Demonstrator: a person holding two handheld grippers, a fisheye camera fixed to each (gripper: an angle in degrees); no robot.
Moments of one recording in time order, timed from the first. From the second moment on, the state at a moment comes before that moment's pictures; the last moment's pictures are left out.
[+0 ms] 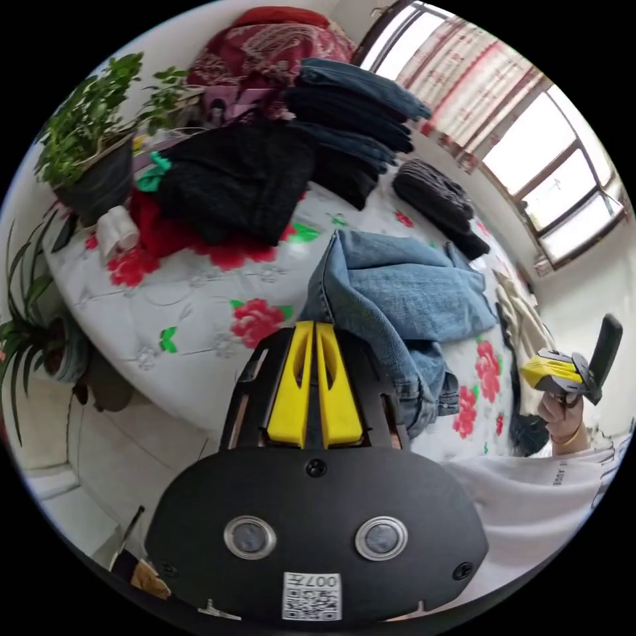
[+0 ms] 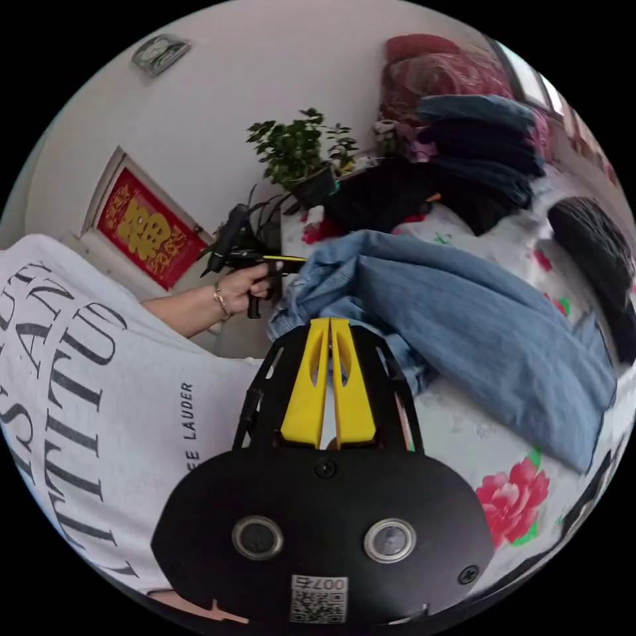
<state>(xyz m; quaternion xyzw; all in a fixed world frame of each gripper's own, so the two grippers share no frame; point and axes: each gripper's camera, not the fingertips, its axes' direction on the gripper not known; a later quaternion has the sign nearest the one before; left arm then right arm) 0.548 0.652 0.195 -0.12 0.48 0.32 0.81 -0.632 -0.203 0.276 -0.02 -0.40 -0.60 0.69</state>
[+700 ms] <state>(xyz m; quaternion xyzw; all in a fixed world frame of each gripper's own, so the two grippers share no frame) 0.494 0.694 0.142 -0.15 0.33 0.18 0.92 -0.289 -0.371 0.493 0.03 0.17 -0.41 0.90</state>
